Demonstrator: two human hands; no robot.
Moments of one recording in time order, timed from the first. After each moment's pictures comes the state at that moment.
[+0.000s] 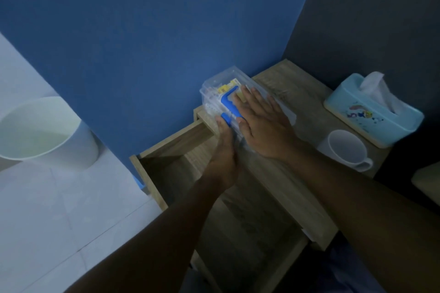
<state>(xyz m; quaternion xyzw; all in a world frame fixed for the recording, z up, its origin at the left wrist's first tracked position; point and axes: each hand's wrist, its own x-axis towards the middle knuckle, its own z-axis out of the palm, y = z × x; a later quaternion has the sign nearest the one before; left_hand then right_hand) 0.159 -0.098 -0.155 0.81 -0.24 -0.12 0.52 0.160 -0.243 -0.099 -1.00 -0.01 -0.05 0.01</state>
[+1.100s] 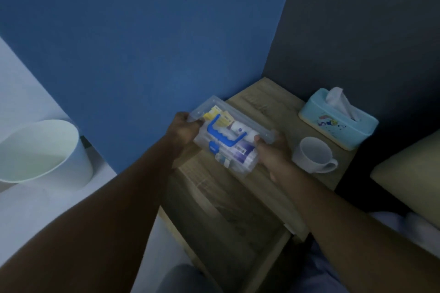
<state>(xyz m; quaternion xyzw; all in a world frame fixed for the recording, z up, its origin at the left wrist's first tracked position) 0.250 -0.065 -0.082 0.81 0.02 -0.18 0.56 0.108 -0.237 -0.071 -0.71 0.45 -0.09 0.53</state>
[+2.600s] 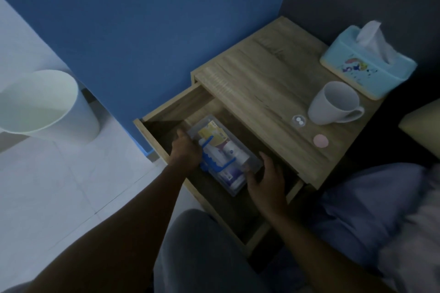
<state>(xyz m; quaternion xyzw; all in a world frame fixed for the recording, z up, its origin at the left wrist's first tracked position) 0.136 -0.007 -0.189 0.85 0.06 -0.25 0.47 -0.030 -0.155 -0.224 -0.83 0.39 -0.04 0.40</state>
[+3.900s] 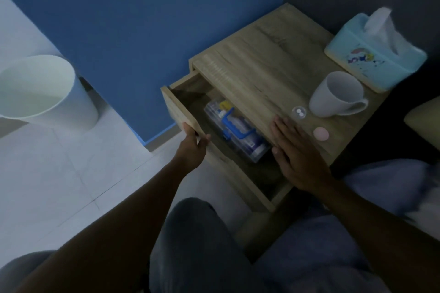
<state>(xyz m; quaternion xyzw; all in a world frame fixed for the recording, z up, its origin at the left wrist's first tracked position) 0.121 -0.009 -0.233 0.80 -0.06 -0.31 0.50 -0.025 -0.275 -0.195 -0.99 0.02 0.01 0.12</state>
